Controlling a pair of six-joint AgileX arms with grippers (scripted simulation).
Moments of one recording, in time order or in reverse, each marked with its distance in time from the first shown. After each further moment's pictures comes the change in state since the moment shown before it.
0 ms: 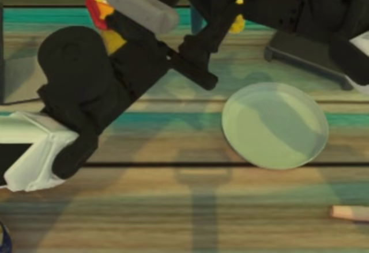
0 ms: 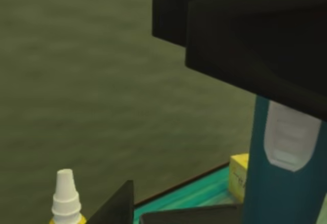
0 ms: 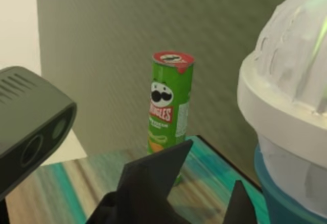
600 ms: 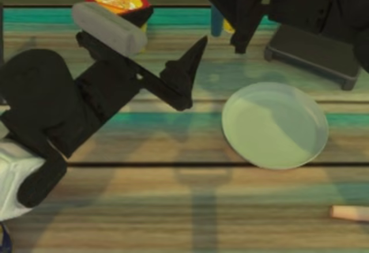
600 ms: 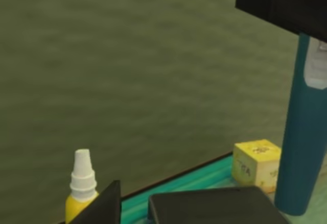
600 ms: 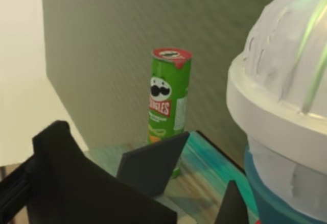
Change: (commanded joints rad) left arm 0.047 -0.146 -0.163 -0.008 0.012 0.004; right arm -0.069 -0.061 -0.044 0.003 -0.072 -0.002
